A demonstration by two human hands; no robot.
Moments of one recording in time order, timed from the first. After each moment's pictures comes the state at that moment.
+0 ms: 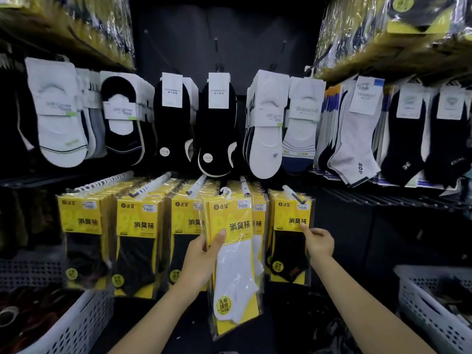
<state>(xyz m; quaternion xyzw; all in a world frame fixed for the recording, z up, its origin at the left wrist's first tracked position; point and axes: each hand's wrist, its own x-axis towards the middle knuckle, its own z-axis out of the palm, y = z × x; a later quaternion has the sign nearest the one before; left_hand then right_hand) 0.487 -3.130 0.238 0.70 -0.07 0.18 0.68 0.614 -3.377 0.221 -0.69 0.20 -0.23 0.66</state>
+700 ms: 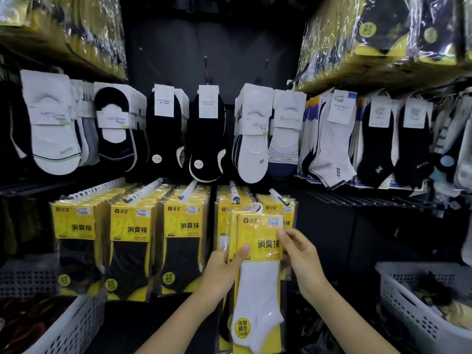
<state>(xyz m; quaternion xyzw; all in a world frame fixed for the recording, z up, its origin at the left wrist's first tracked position) 0.455 -3.176 0.243 0.71 -0.14 0.08 0.68 0.476 -3.346 0.254 -0.64 -0.10 -0.13 0.75</state>
